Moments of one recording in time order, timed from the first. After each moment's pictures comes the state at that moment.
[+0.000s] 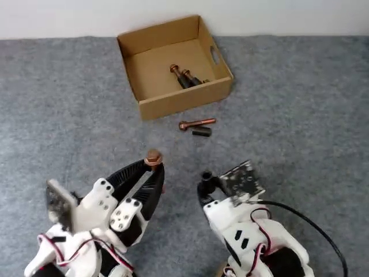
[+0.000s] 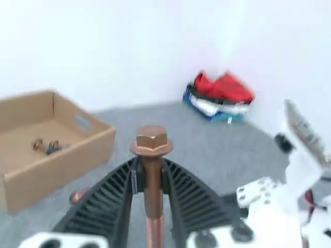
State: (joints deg) left arm 34.8 -102.9 60.5 61.0 22.5; right arm -33.8 -101.6 69.8 72.9 2.3
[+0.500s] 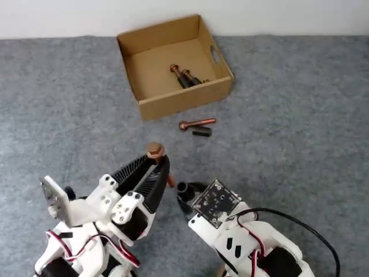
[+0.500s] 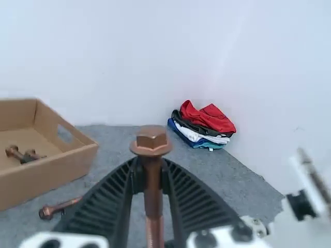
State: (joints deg) left arm 34.8 -103.3 65.4 52.4 31.5; right arm -44.7 -101.5 70.5 66.6 11.6
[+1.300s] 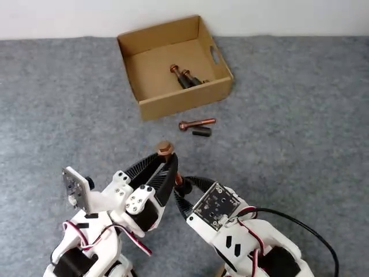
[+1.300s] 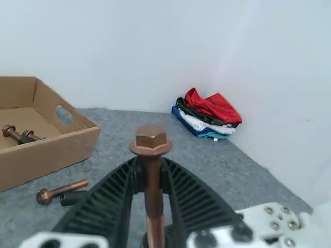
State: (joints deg) left arm 34.7 -103.6 73.7 48.7 32.3; right arm -44.9 -101.4 70.6 63.1 13.3
